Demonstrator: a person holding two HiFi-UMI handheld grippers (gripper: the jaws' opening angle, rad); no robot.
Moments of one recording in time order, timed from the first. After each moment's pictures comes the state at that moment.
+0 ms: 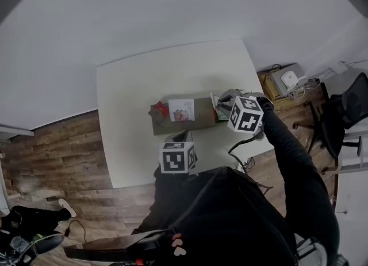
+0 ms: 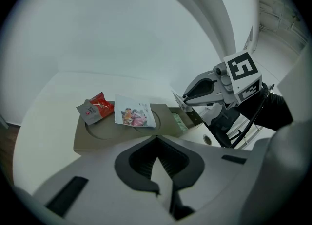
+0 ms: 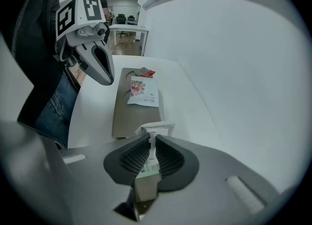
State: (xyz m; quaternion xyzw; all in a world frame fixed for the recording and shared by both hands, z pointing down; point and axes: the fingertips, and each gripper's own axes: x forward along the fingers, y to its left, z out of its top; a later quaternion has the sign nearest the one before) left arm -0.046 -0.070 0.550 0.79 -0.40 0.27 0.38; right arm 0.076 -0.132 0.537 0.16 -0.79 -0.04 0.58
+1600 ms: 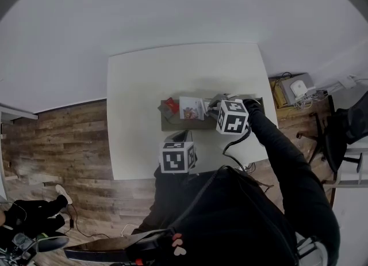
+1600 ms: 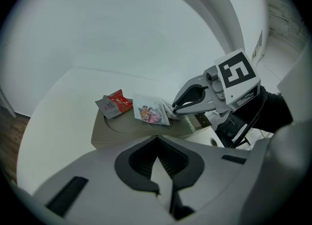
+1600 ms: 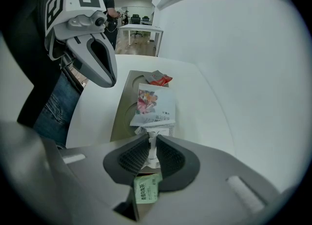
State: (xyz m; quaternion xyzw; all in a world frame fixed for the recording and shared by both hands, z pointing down) left arm -0.077 -0.069 0.559 0.76 -0.44 0.26 0.40; right arm 0.007 -0.131 0.576 0.08 -0.80 -0.05 0.59
